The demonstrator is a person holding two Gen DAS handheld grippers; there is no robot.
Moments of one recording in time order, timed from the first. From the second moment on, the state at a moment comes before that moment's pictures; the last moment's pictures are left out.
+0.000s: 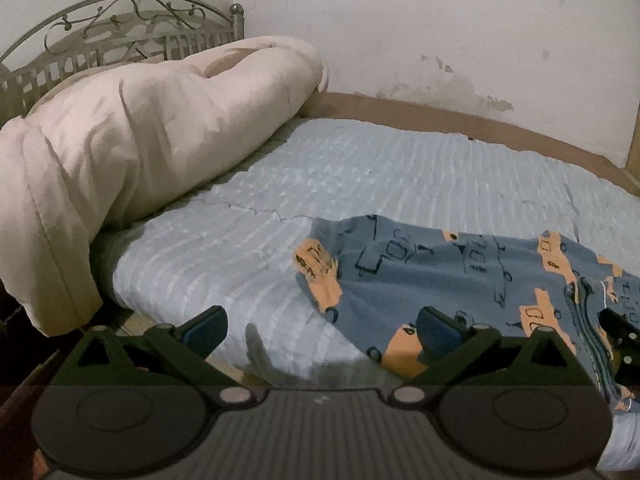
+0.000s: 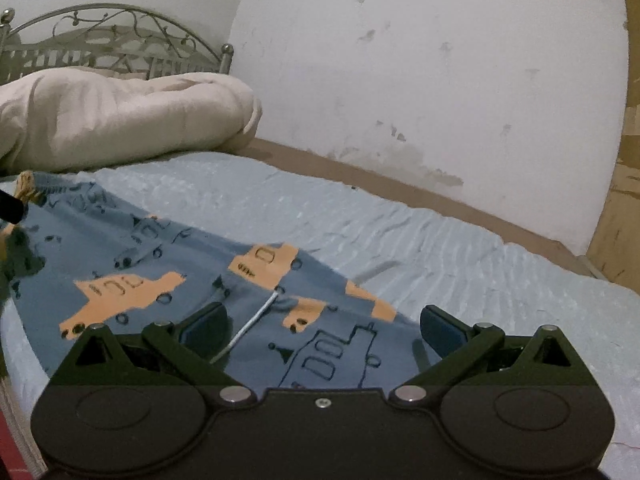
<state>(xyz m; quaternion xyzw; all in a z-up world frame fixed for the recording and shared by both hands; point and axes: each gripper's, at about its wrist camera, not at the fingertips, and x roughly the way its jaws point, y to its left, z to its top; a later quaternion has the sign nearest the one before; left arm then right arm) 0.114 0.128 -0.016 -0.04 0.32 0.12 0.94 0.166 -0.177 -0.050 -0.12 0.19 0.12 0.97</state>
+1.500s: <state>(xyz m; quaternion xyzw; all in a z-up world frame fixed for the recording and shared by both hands) 0.139 0.196 -0.056 -0.36 0.27 0.09 0.89 0.169 -0.186 -0.066 -0.06 0.20 0.15 0.97</state>
